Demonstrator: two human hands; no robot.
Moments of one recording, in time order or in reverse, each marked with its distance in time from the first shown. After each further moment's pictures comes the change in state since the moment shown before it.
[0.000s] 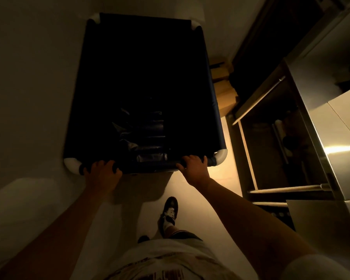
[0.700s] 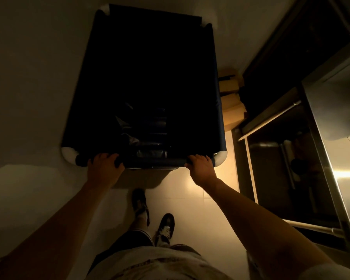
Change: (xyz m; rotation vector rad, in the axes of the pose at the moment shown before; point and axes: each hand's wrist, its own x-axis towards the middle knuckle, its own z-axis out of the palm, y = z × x) left_hand 0.121 0.052 -0.050 -0.012 0.057 0.021; right_hand 0.133 0.020 -0.073 -0.046 0.034 -0.078
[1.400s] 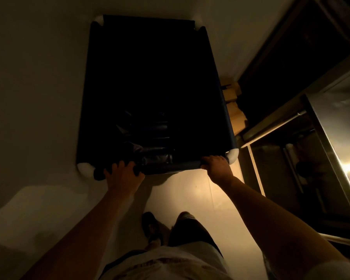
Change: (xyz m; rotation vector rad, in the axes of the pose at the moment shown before) left_hand 0.123 0.031 -0.065 0.051 -0.113 0.049; right_hand 0.114 -0.021 -0.066 -0.013 0.004 0.087
